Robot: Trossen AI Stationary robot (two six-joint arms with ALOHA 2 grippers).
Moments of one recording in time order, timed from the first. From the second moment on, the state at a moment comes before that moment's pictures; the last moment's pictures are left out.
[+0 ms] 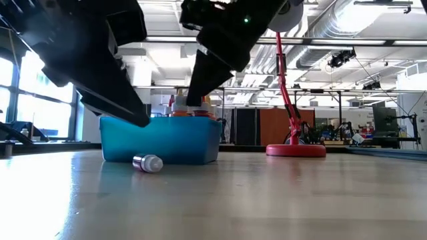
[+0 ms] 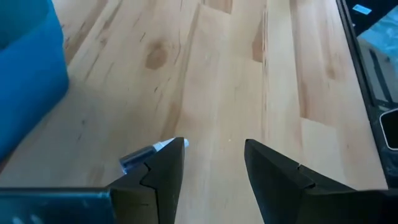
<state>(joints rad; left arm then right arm) -0.54 1.62 0.74 0.20 -0.35 -0.66 0.20 1.96 1.46 -0.41 0.37 0.04</state>
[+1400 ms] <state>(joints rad) -0.51 1.77 0.74 0.22 -0.43 -0.27 0.44 1.95 1.46 -0.55 0.44 0.24</state>
